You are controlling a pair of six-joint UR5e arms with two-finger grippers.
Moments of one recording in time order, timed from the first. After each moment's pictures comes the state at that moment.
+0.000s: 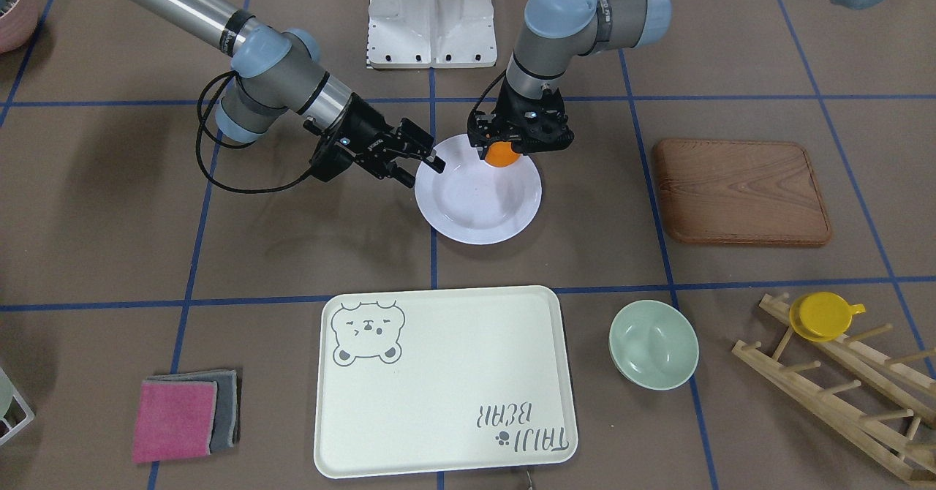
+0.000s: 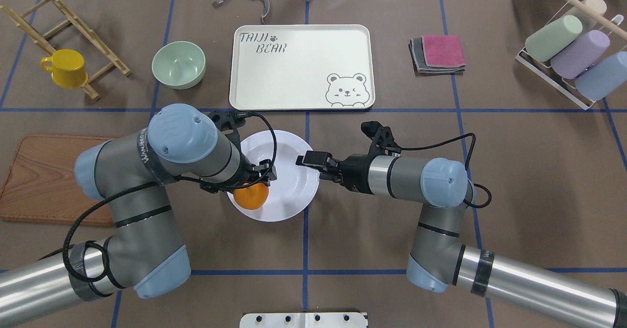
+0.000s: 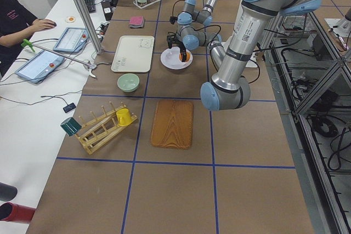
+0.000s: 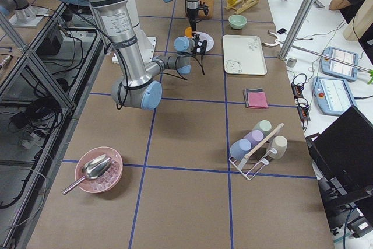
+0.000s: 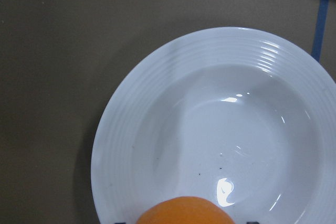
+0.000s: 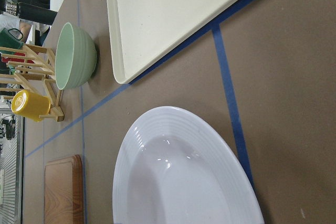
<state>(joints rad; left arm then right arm) -0.48 -2.12 -1.79 -1.70 -1.90 -1.45 0.41 -1.07 1.41 -0.27 1.67 1.73</state>
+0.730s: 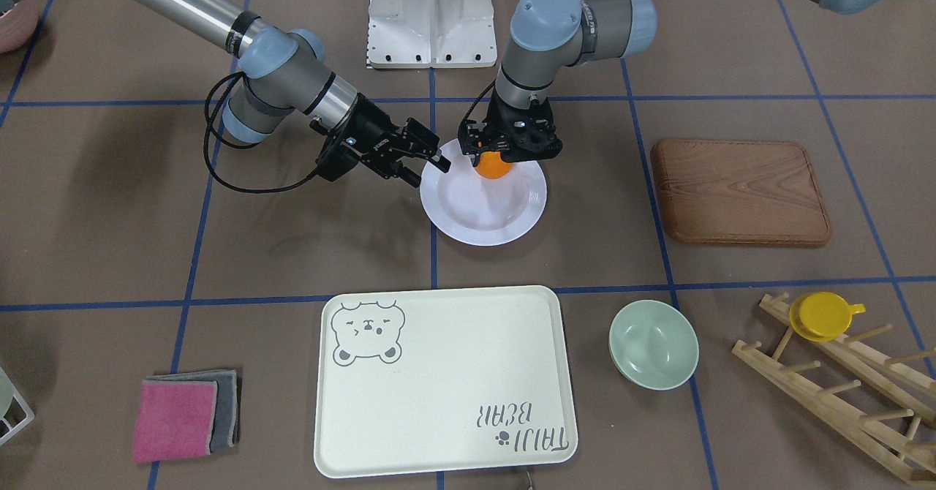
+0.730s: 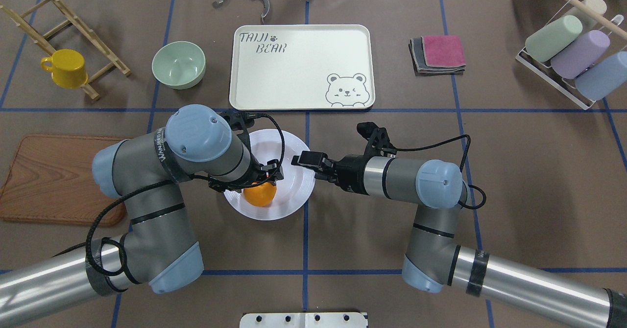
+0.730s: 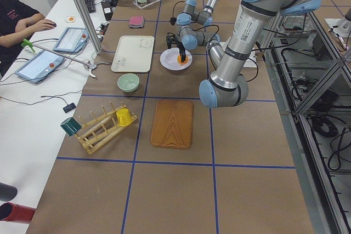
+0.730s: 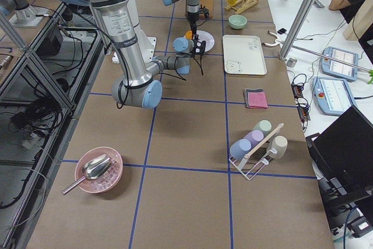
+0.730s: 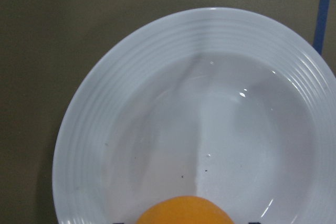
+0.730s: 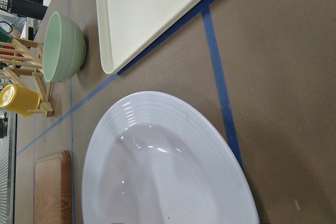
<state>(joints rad) -0.48 -2.15 -1.73 -1.70 -1.90 -1.44 0.41 -1.06 1.40 -0.26 1.66 1.74</state>
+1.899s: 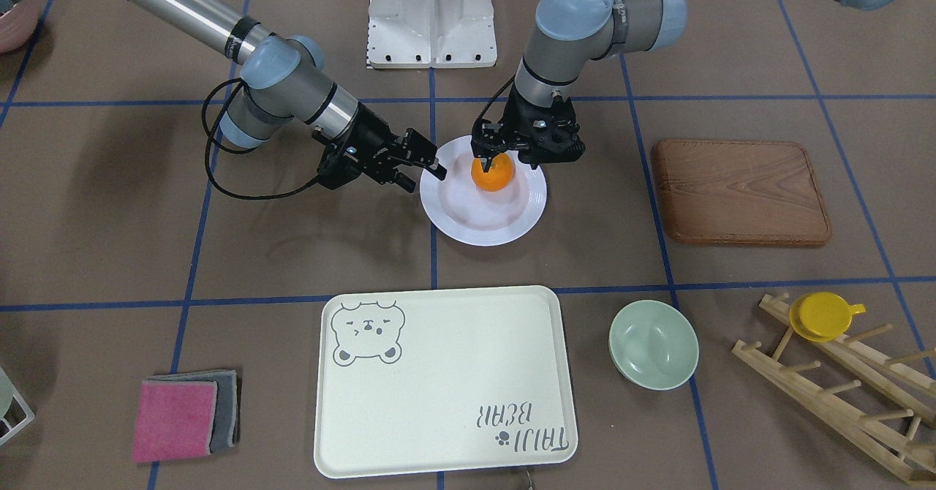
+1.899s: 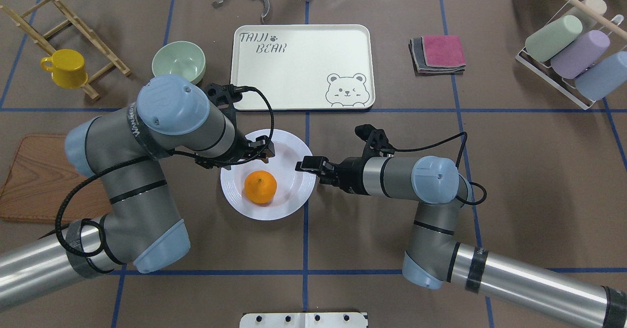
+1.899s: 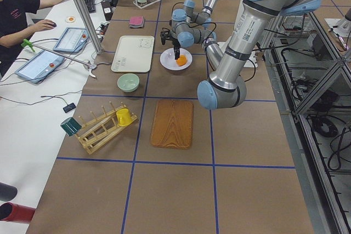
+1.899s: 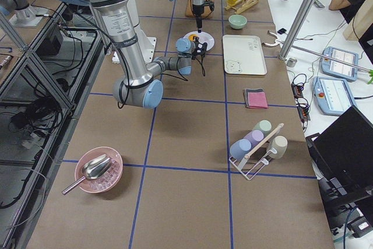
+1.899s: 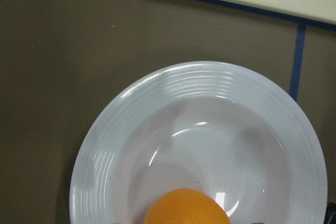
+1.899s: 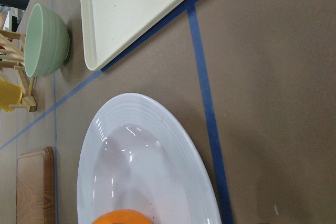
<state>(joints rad) -0.57 -2.14 -1.79 -1.69 -1.93 -1.36 0.41 -1.04 1.36 -0.30 1.72 1.72</state>
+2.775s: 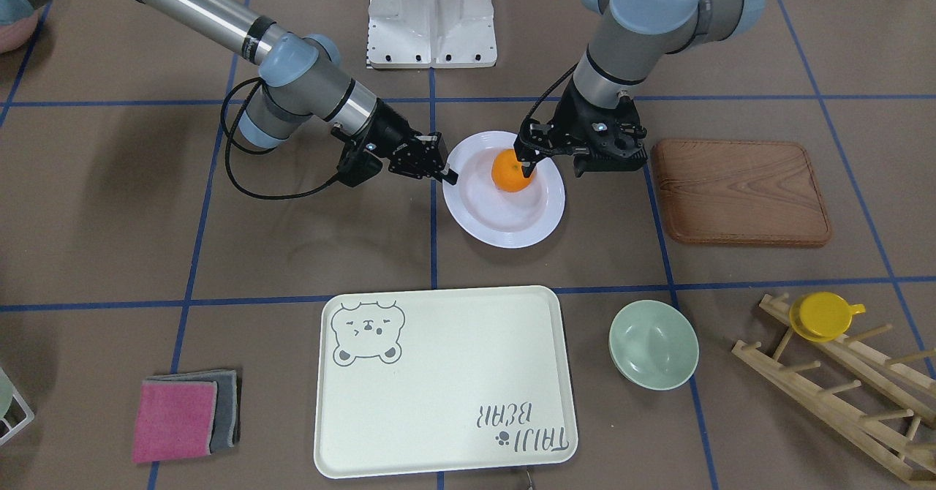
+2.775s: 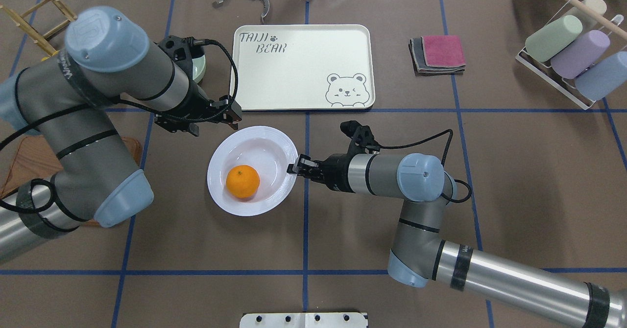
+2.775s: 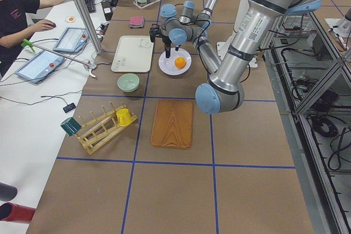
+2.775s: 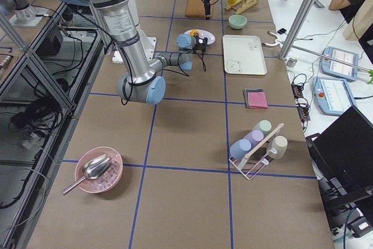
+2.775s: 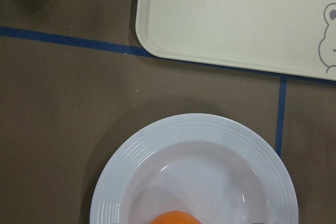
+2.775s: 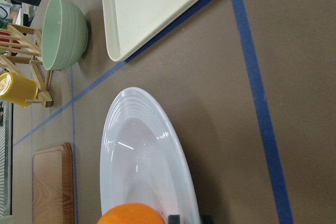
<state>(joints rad) -0.73 -2.09 -1.86 -1.64 -2.07 -1.21 0.41 -1.00 1.35 -0.29 1.71 1.73</state>
